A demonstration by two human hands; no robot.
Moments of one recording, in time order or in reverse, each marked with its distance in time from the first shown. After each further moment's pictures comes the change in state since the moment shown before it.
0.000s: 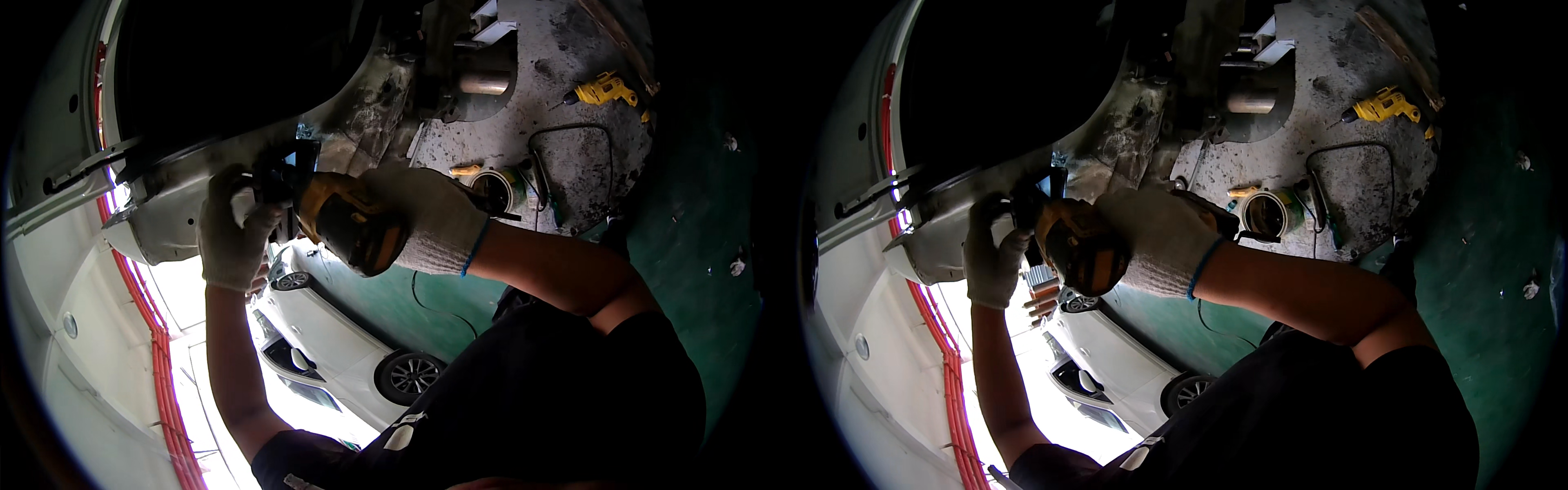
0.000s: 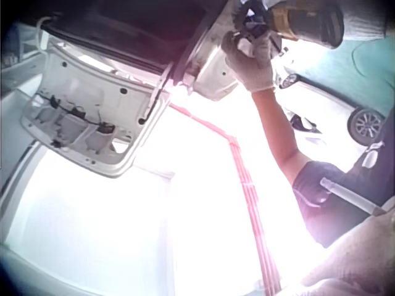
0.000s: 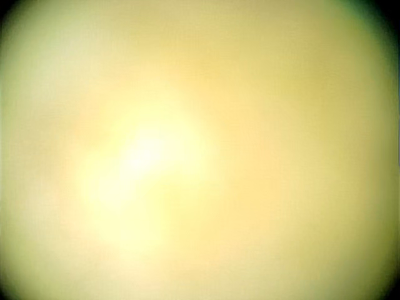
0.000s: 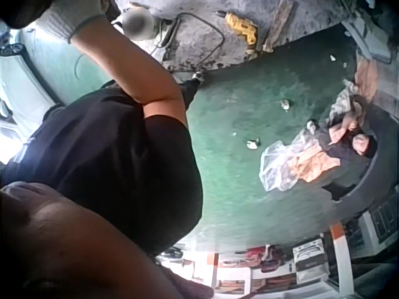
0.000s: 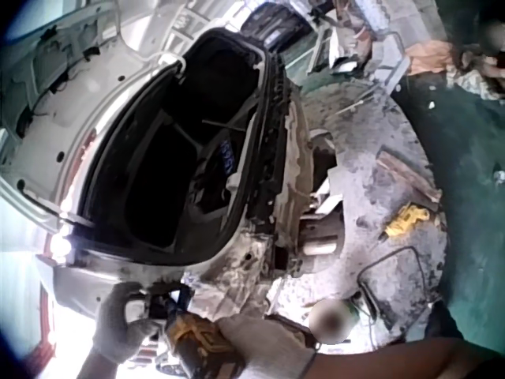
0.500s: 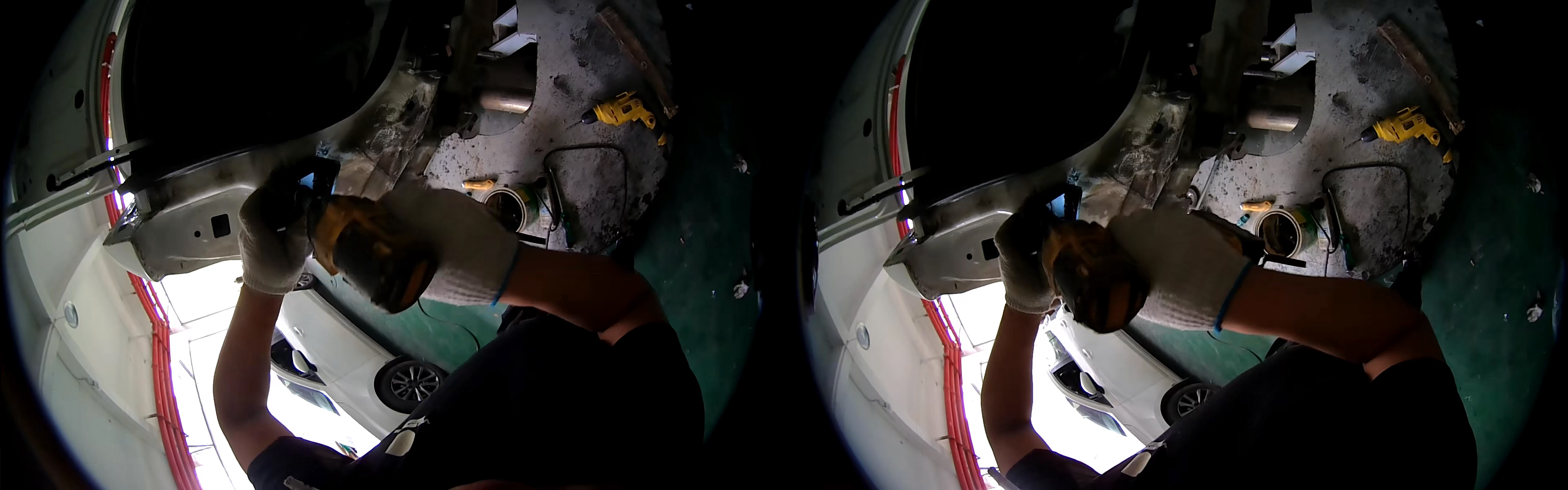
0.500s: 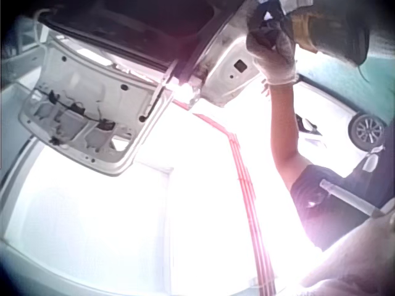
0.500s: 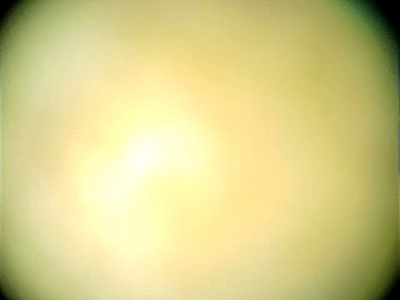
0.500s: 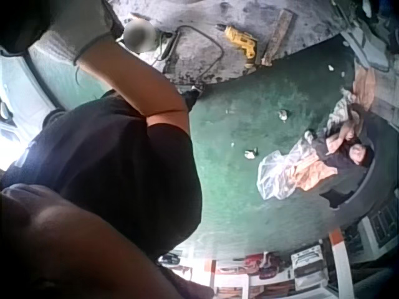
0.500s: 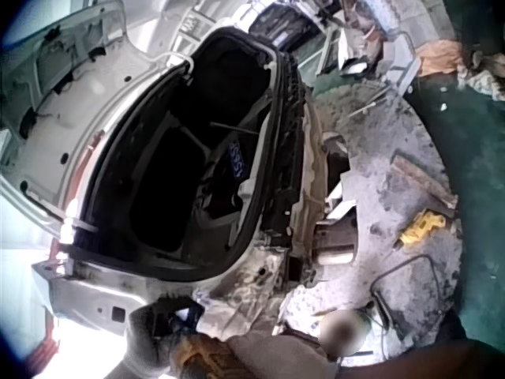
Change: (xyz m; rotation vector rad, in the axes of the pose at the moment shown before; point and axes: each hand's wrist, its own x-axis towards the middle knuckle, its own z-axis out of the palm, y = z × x) left_hand 0.017 -0.044 0.079 -0.383 0.099 0.435; right_hand 0.001 0.004 -0.007 0.036 0.001 -0.081
